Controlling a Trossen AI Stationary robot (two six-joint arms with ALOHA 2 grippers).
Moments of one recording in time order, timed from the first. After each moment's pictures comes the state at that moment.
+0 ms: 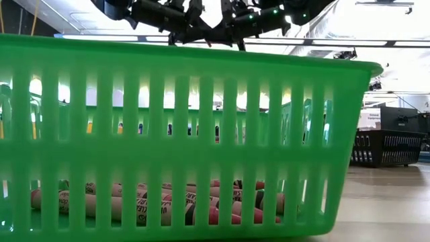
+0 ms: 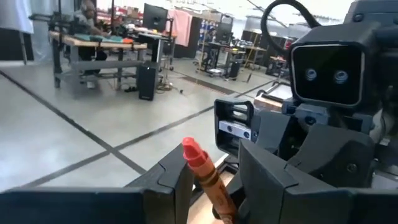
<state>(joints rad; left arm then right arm) 0.48 1.43 1.06 0.39 -0.08 -0.17 -0.44 1.66 1.33 0.25 -0.16 0.18</state>
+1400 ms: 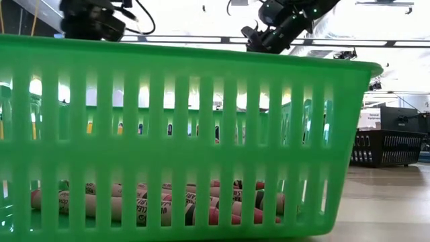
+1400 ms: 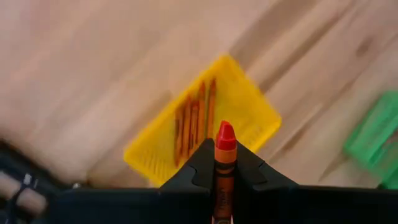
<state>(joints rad) 0.33 1.10 1.05 -1.25 0.13 -0.52 -0.58 1.57 1.33 -0.45 -0.18 0.33</state>
